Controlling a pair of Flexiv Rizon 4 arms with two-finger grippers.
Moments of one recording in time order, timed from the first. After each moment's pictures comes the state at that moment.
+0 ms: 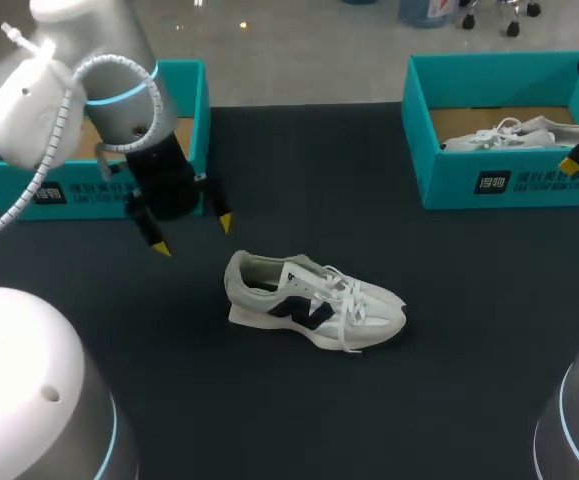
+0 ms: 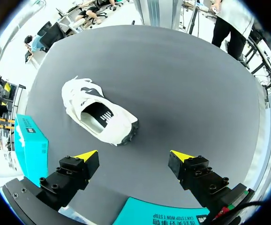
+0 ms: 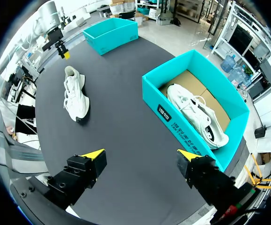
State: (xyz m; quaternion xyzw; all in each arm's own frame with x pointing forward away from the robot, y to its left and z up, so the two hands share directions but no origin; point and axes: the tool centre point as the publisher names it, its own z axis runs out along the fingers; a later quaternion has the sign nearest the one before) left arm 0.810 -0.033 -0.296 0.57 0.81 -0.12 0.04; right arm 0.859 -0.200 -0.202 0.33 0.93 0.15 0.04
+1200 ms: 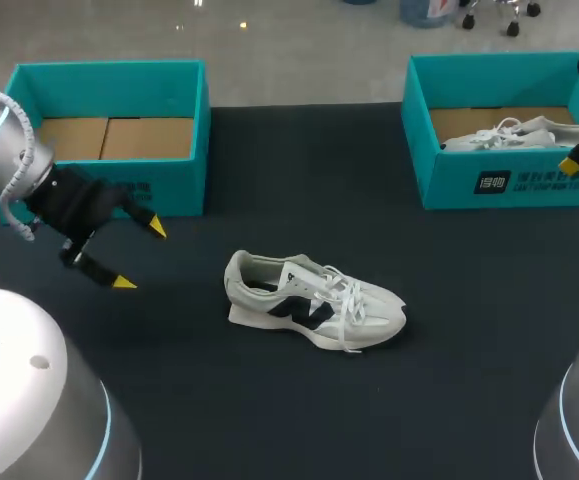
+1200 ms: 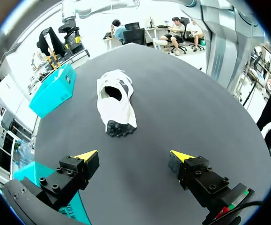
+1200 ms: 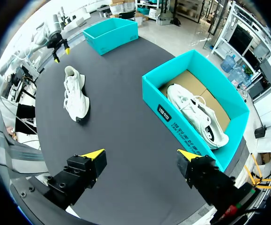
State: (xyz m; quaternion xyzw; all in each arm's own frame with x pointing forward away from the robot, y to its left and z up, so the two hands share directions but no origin) left arm 0.781 0.046 -0.324 0.21 0.92 -0.34 0.04; right arm 0.859 -0.200 -0.202 0.33 0.93 0.15 0.04
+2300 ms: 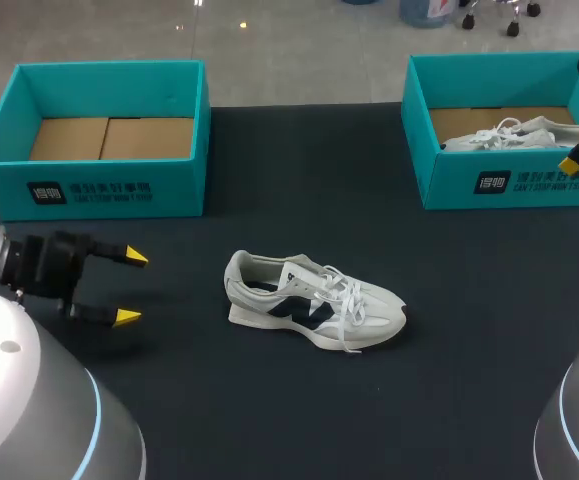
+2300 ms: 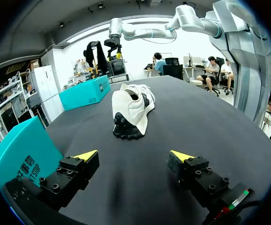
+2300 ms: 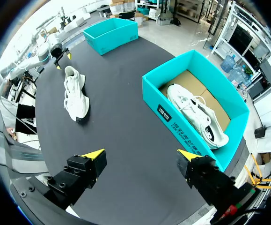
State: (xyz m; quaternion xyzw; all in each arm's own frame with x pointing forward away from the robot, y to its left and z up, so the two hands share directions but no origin) left arm 0.764 0.058 -0.375 0.05 0.86 -0.51 0.07; right arm 0.859 -0.200 -0.202 0.33 0.93 0.15 0.04
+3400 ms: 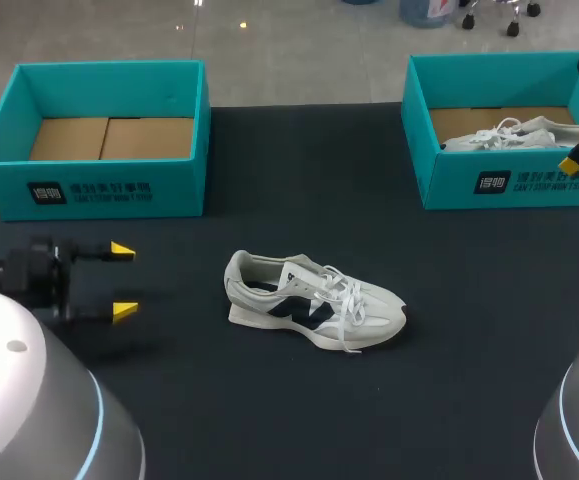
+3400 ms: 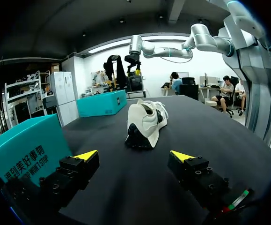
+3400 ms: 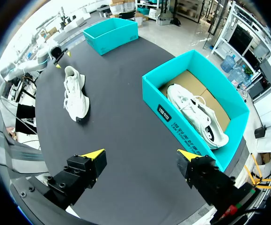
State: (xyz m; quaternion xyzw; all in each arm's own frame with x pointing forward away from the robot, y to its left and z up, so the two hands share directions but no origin) left arm 0.767 0.066 -0.366 -0.04 0.81 -0.58 0.09; right arm 0.859 -0.200 -0.202 0.33 0.93 0.15 0.04
